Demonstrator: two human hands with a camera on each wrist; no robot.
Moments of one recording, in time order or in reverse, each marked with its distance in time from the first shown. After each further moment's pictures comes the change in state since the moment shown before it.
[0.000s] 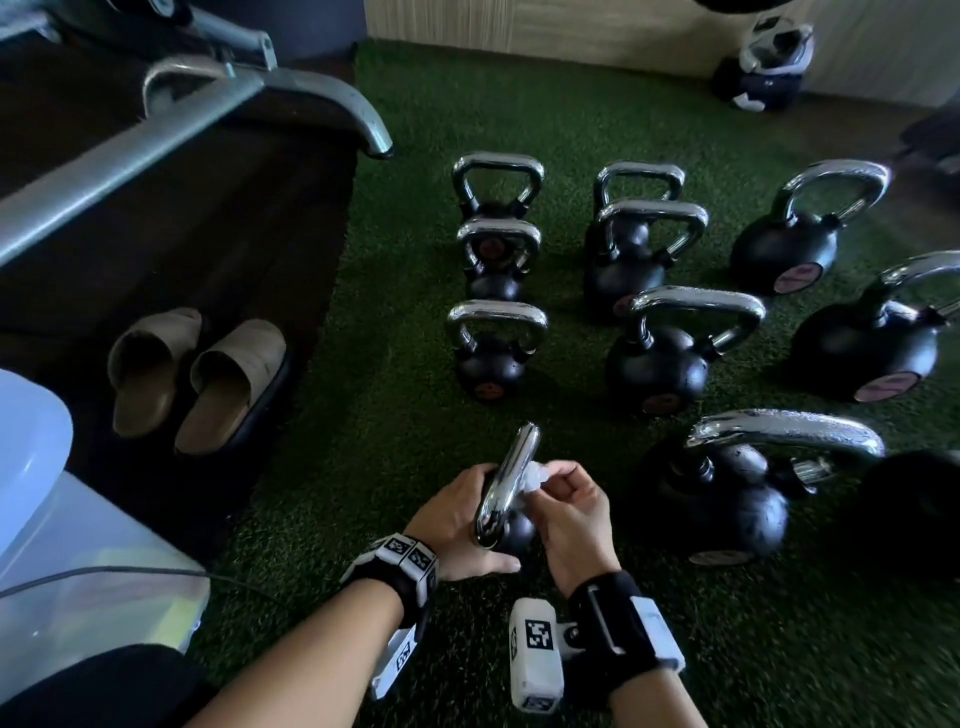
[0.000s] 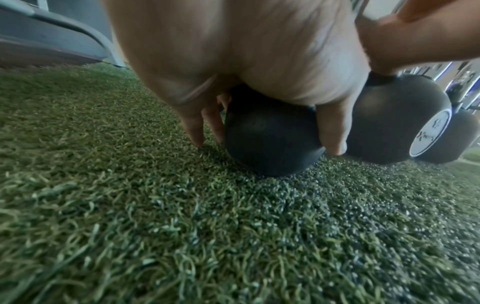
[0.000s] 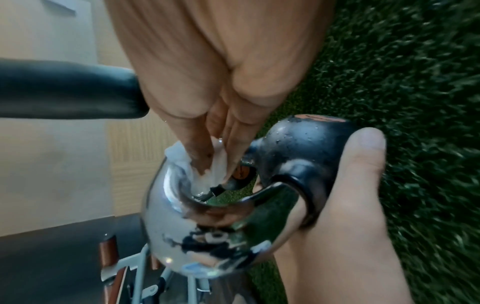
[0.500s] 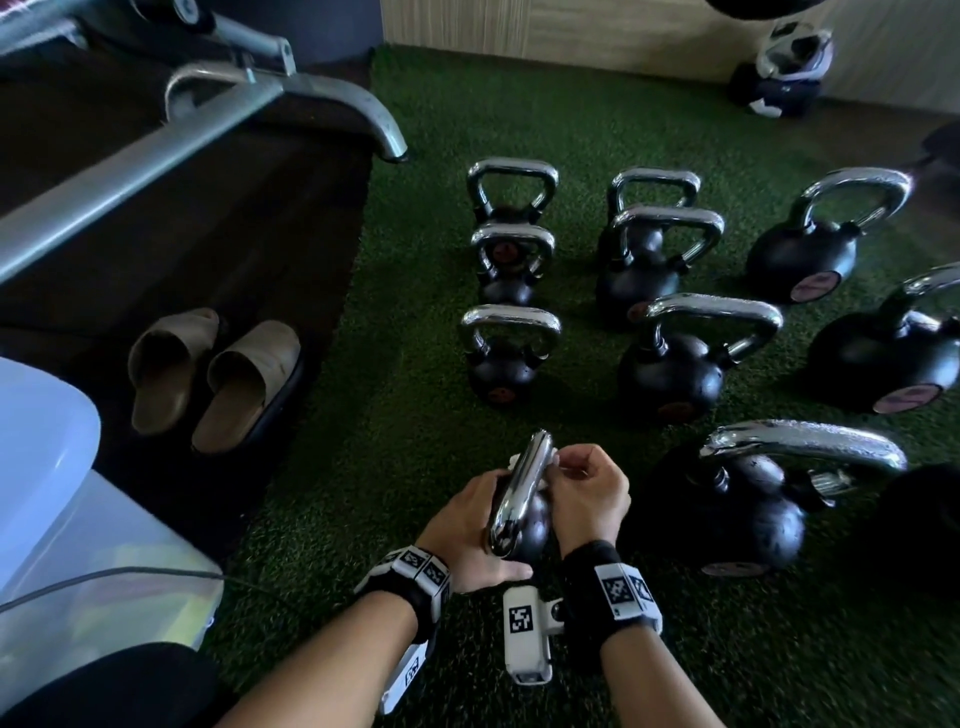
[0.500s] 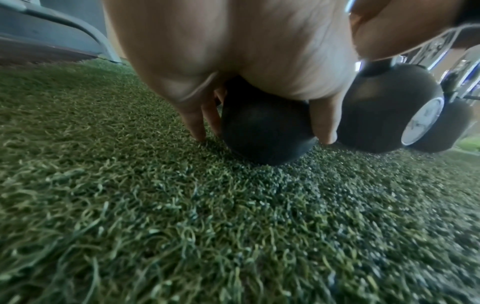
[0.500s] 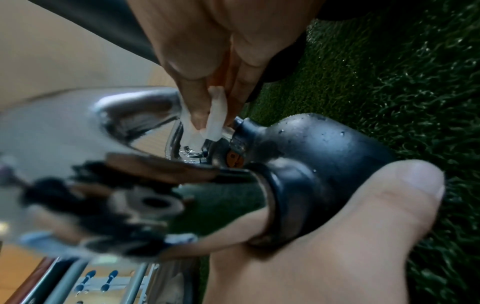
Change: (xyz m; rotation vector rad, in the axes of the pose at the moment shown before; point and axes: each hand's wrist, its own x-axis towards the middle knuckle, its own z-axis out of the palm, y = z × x) left_hand -0.007 0.001 0.005 -0.020 0.067 0.003; right_hand 0.017 -0.016 0.019 -0.624 0.389 -0.232
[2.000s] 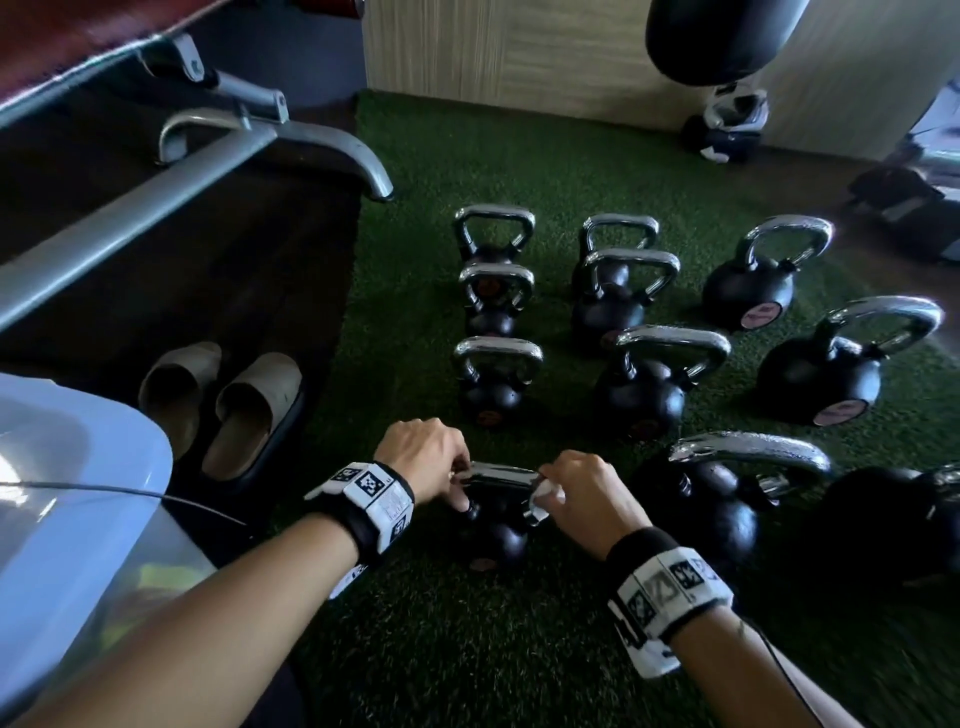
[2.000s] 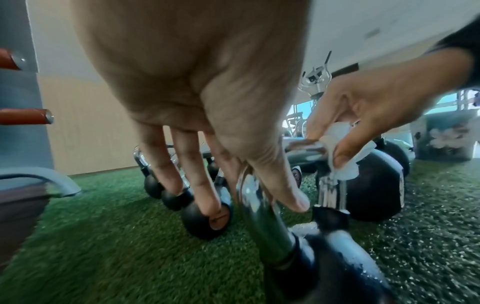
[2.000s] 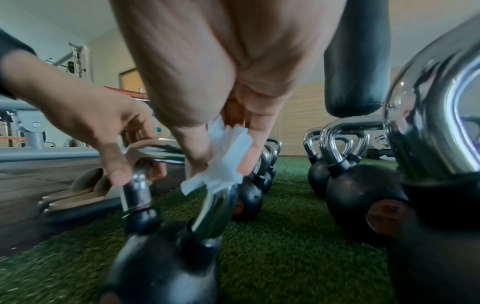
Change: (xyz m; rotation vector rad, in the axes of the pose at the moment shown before) left_hand 0.008 0.101 -0.150 0.749 -0.152 -0.136; right_hand 0.006 -0.065 -0.053 -0.940 -0.610 -0.525
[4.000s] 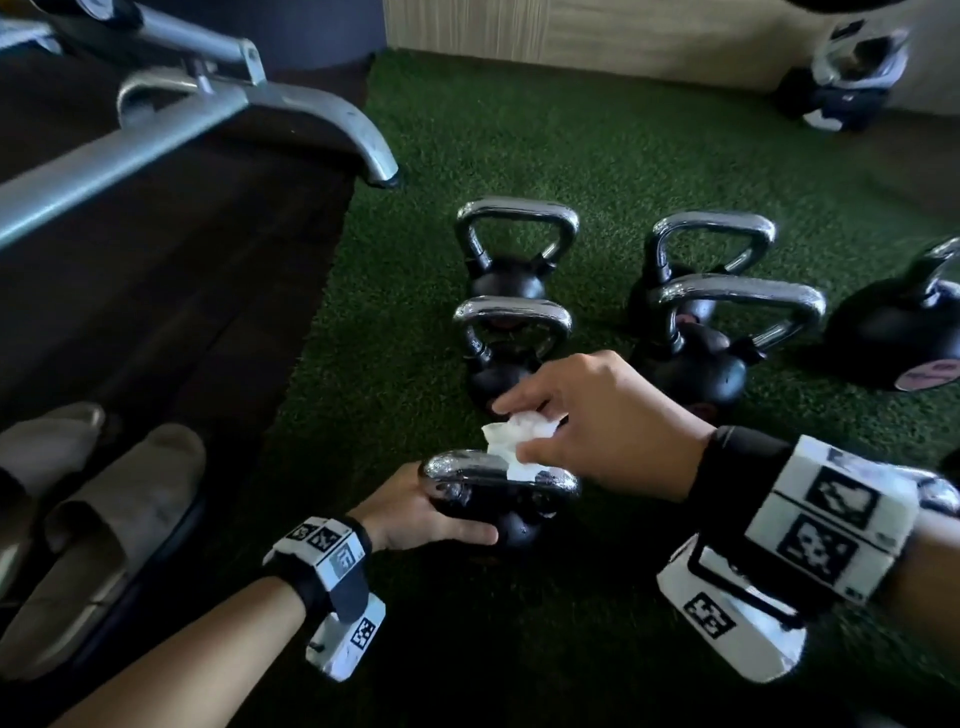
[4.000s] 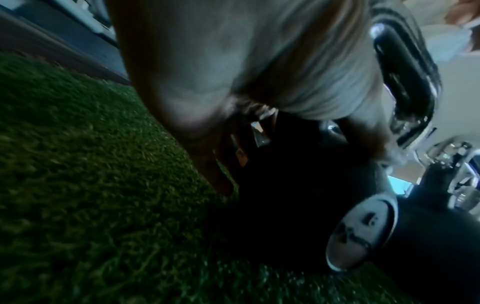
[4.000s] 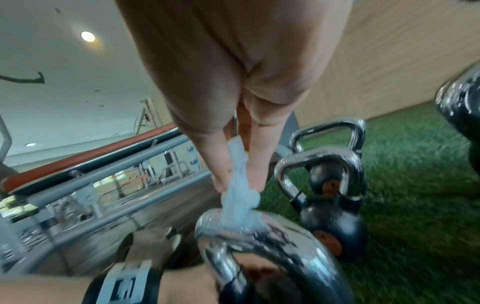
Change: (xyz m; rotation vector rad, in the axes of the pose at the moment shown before) left_hand 0.236 -0.073 0.067 -0.920 -0.057 0.065; right_hand 0.255 0.022 -0.100 0.226 -0.080 -0.348
